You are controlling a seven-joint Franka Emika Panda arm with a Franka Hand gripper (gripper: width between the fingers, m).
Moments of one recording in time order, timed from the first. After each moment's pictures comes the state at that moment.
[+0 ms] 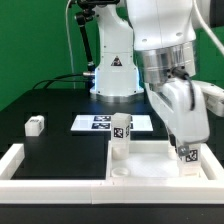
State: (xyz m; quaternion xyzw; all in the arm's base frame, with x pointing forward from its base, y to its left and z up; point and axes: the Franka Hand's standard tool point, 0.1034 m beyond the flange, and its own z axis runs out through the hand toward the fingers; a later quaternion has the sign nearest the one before) arm 0.630 0.085 0.073 -0.71 0.70 0.06 0.08
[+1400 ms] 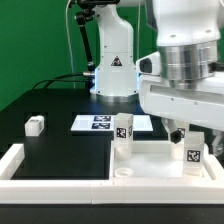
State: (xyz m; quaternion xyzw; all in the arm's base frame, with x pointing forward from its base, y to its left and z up) arm 0.628 0.114 0.072 -0.94 0.34 0.01 0.04
